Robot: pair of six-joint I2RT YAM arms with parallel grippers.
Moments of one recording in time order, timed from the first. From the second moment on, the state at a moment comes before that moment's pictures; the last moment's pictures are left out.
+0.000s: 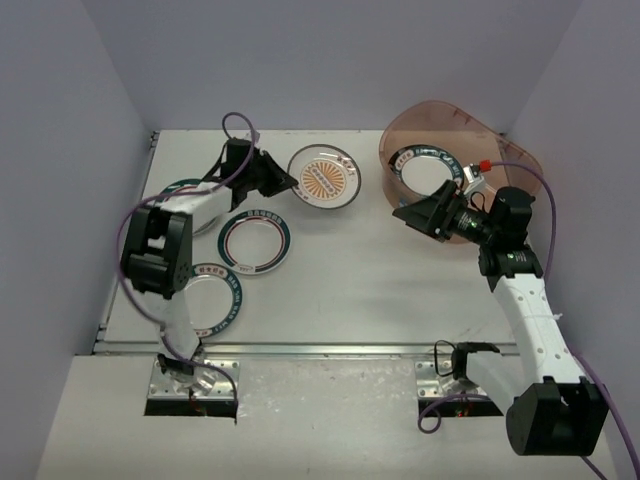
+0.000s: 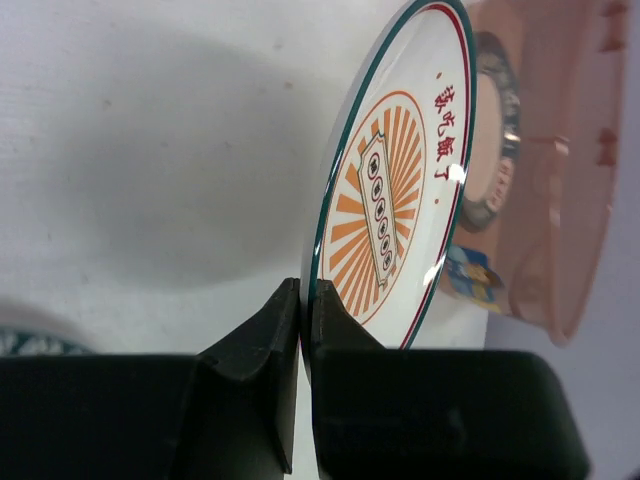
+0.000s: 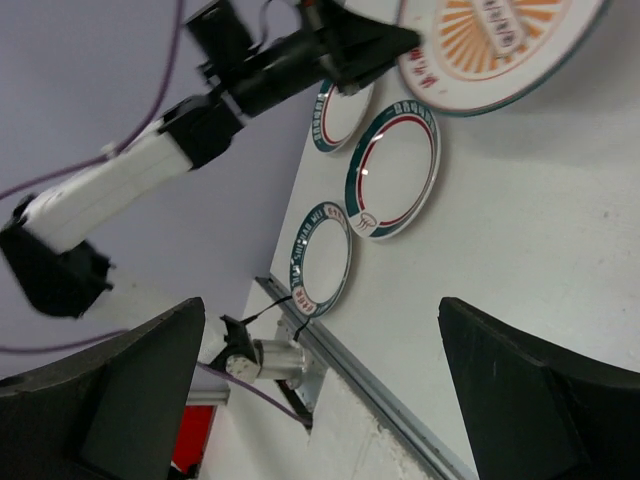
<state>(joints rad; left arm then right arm) -0.20 2.03 1.37 0.03 0.40 -0.85 -0.04 0.94 0.72 -0.05 -0.89 0.78</state>
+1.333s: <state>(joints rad) -0.42 1.36 0.73 0.31 0.57 -0.89 0.11 1.19 0.88 -0.31 -0.51 0.36</state>
